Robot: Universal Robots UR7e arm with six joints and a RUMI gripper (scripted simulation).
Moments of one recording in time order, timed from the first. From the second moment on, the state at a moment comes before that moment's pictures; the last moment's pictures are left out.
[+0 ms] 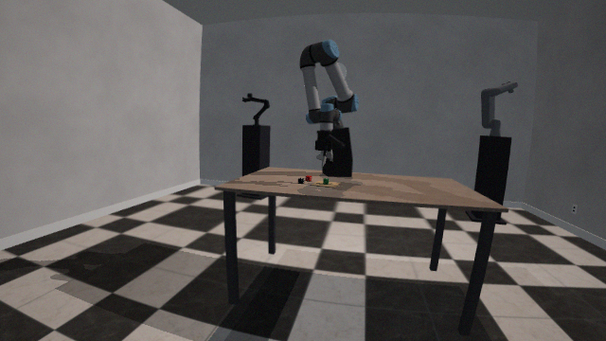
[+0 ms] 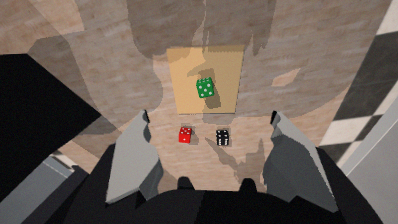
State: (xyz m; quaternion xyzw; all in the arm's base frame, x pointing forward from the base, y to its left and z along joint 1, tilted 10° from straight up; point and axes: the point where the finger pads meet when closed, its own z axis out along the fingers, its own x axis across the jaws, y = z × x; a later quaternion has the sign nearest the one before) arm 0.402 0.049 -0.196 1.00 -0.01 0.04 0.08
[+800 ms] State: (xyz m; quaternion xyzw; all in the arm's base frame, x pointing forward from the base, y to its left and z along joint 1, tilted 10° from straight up) arm 0.398 0.046 -0.196 0.99 0.10 0.04 0.08
